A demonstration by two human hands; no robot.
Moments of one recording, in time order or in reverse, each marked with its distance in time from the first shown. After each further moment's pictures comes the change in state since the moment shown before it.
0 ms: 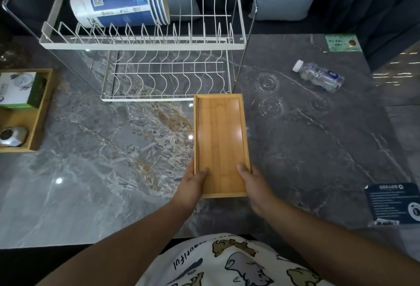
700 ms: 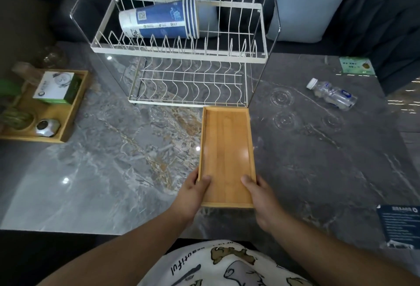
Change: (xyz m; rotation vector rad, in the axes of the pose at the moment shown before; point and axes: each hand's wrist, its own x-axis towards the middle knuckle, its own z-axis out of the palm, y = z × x) left_hand -0.036 0.006 -0.025 0.002 0.020 0.081; right_hand -0.029 -0.003 0.015 0.023 -0.017 0.022
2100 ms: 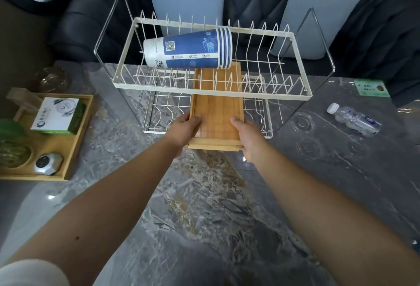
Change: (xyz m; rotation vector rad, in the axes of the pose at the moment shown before) left_hand 0.165 0.191 -0.099 0.174 0.105 0.046; right_hand 0.135 -0.185 0.139 -0.138 0.091 -0.115
